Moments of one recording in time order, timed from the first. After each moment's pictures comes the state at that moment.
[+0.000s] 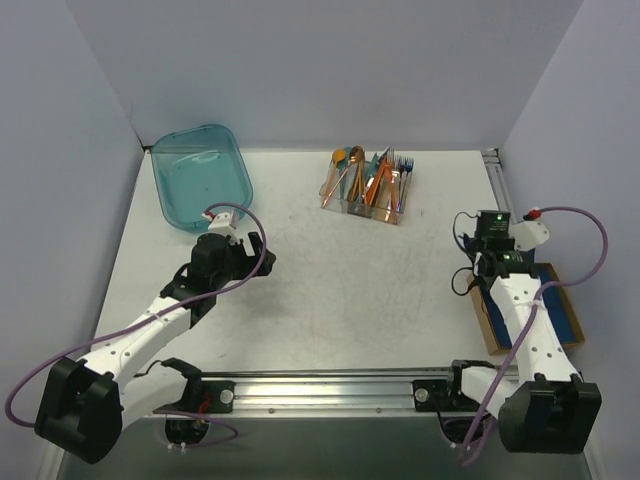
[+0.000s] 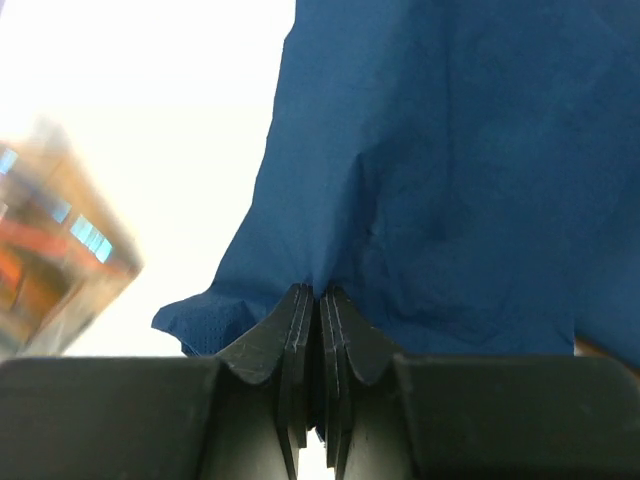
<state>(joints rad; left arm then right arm) -0.43 1.05 0.55 0.01 -0.01 -0.52 -0.09 1.05 0.83 -0.61 0.45 0.90</state>
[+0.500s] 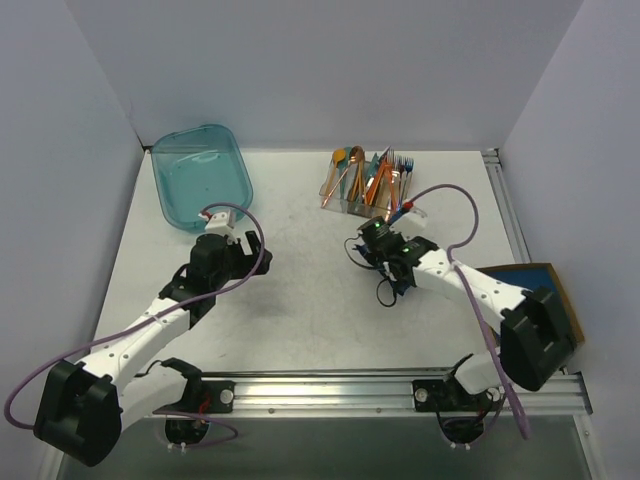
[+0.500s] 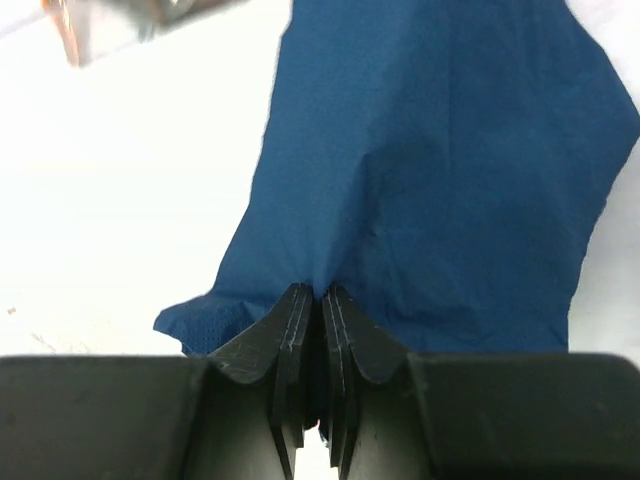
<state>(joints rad) -0.43 1.04 0.55 0.00 -0.07 -0.52 0.64 1.38 0.92 -0.49 0.53 1.08</state>
